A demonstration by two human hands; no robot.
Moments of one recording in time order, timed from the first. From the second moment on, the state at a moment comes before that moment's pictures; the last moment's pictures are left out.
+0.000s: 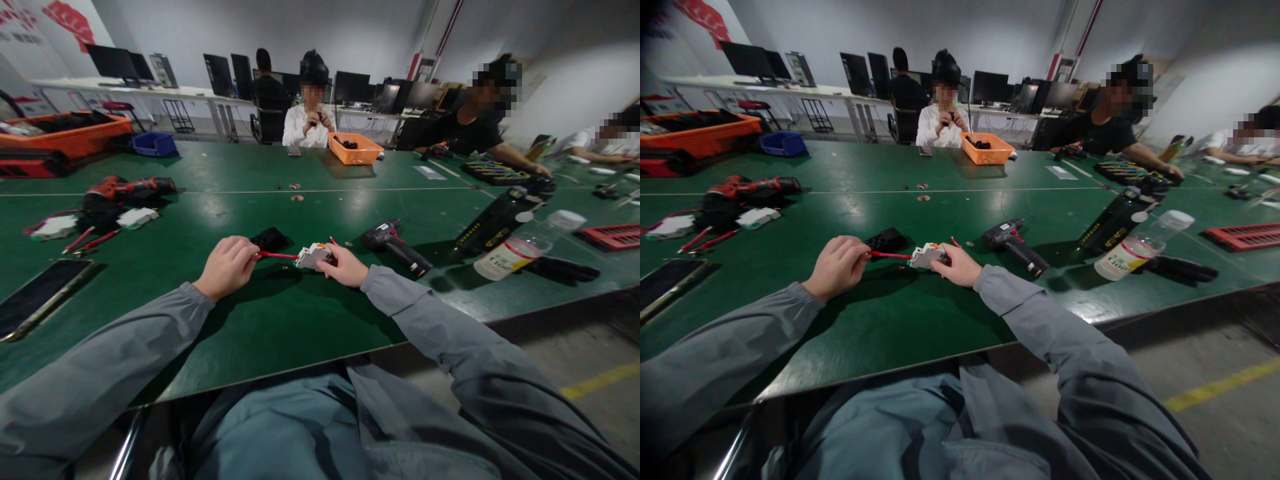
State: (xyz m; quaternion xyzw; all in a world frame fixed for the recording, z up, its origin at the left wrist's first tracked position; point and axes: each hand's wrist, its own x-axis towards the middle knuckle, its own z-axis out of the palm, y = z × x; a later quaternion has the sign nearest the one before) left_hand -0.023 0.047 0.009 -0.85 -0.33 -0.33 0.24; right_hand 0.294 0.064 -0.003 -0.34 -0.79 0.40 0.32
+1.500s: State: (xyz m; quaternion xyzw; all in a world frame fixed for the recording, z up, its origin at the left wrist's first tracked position) left_hand -0.022 0.044 0.016 -0.87 -0.34 -0.28 0.20; right_hand 0.302 0.072 0.007 -0.37 -0.83 0.30 0.29
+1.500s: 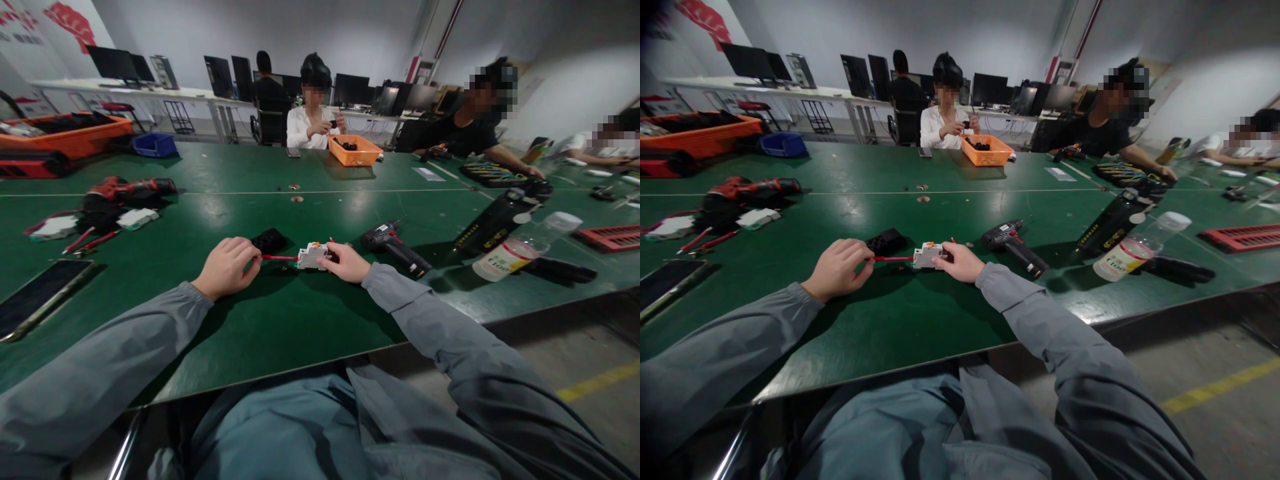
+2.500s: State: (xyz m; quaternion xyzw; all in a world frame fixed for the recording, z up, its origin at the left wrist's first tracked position) left_hand -0.019 0.045 0.003 -0.91 -0.33 -0.22 0.12; right_hand 0.308 0.073 -0.001 -0.35 -0.87 0.21 0.28
